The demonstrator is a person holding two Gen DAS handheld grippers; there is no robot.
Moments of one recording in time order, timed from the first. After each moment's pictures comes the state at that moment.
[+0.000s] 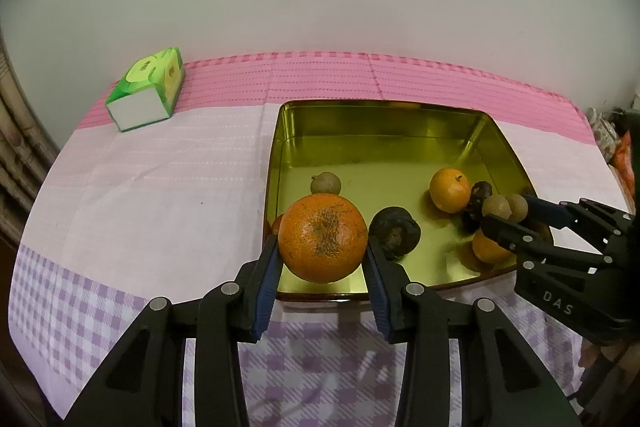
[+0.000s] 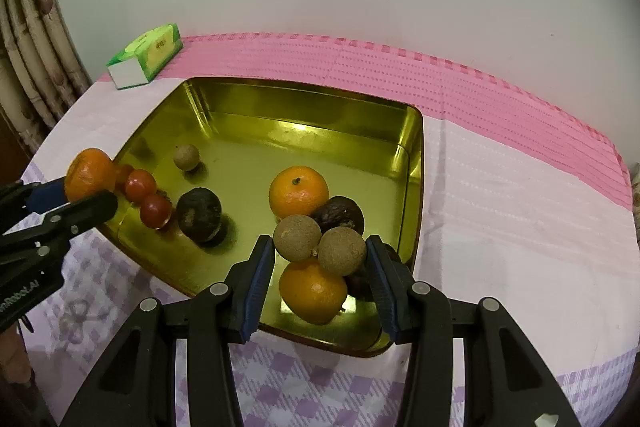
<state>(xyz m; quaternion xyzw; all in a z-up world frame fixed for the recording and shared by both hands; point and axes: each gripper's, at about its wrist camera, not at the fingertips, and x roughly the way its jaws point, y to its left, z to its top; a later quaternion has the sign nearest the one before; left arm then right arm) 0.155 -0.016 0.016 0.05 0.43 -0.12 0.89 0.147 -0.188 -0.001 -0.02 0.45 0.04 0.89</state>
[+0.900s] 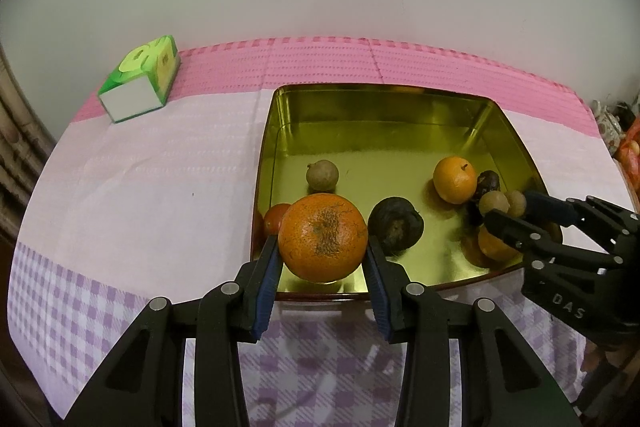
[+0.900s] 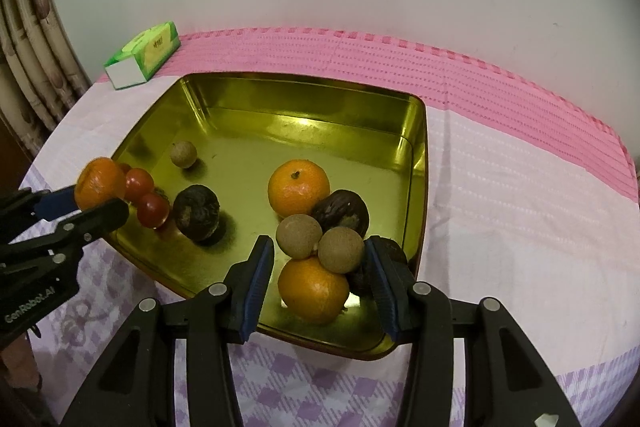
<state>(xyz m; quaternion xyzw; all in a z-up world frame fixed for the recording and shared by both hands) 0.162 -0.023 0.006 0.05 0.45 -0.11 0.88 0.143 -0.189 0.002 0.00 0.45 0.04 0.89</state>
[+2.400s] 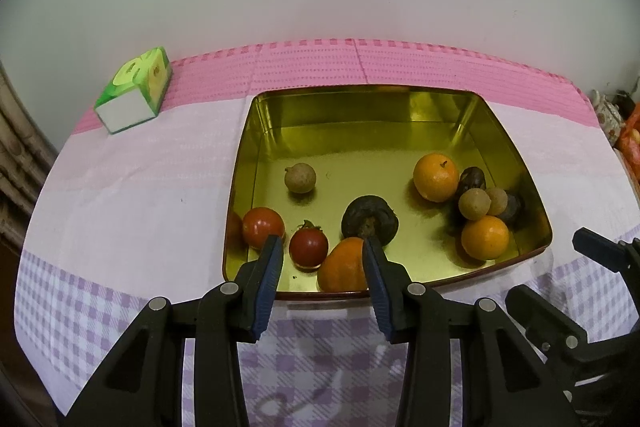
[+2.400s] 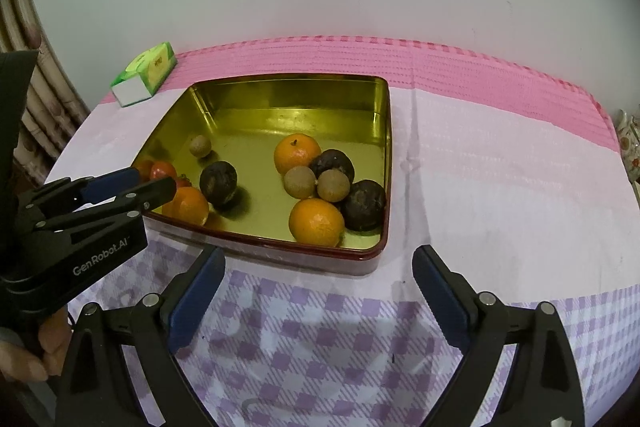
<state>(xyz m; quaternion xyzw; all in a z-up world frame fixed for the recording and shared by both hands) 0.152 -0.045 0.010 0.07 0.45 -0.11 0.88 0.090 -0.194 0.020 0.04 0.45 0.01 0.89</state>
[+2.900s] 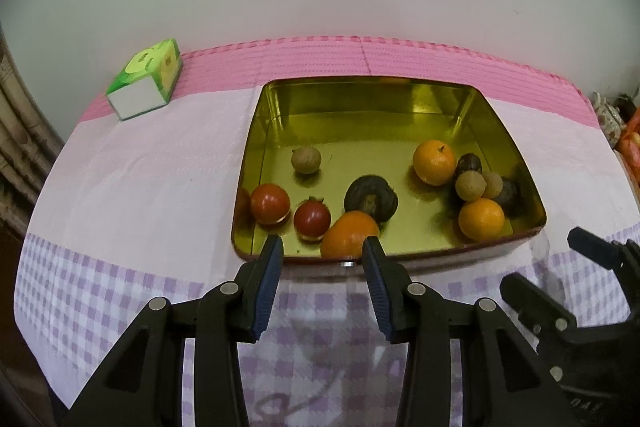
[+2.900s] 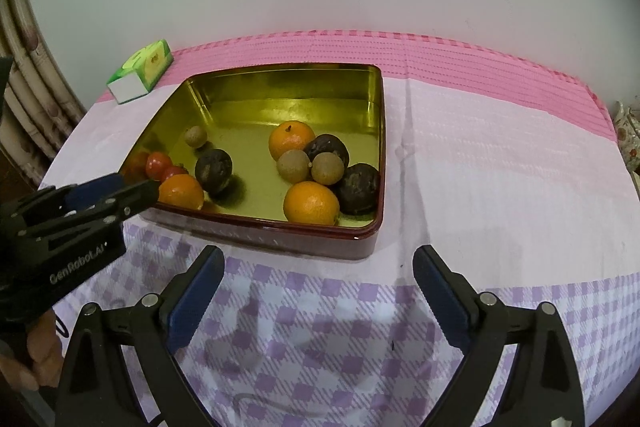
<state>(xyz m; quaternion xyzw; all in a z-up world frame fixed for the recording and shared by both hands) 0.129 -0.038 0.010 0.06 0.45 -0.10 0.89 0.080 -0.196 0.014 0.05 0.45 0.01 0.89</state>
